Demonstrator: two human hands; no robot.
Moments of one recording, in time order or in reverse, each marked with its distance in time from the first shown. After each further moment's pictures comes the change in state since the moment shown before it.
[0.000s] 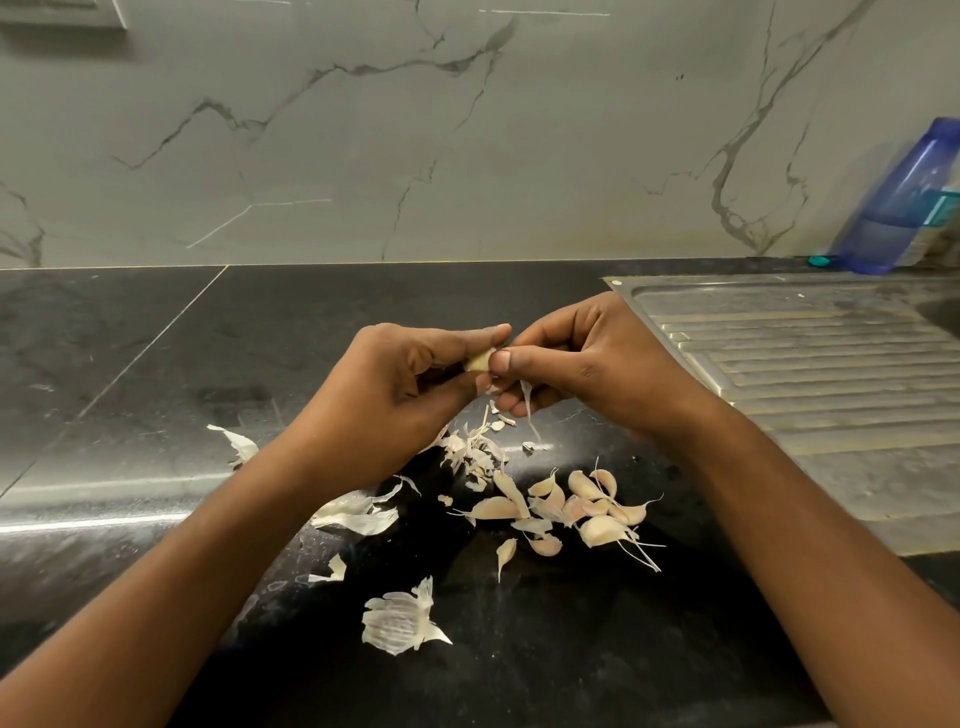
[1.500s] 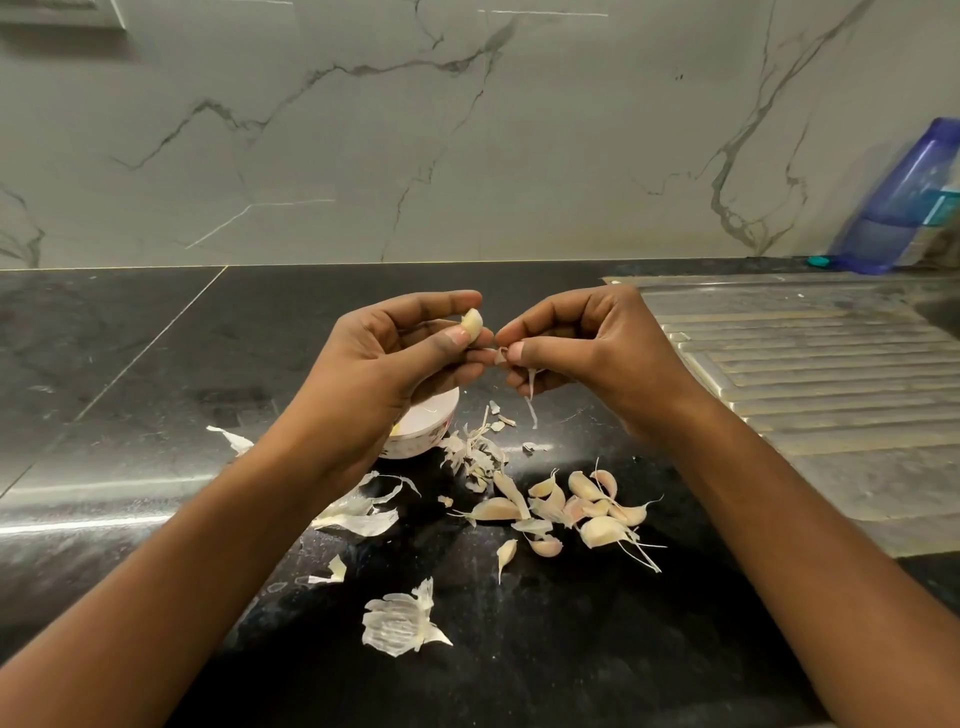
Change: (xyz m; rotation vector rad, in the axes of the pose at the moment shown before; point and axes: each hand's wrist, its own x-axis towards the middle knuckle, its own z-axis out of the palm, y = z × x) left_hand 0.007 0.011 0.002 -0.816 0.195 -0.413; right_hand 0.001 0.001 0.002 0.015 0.171 -0.056
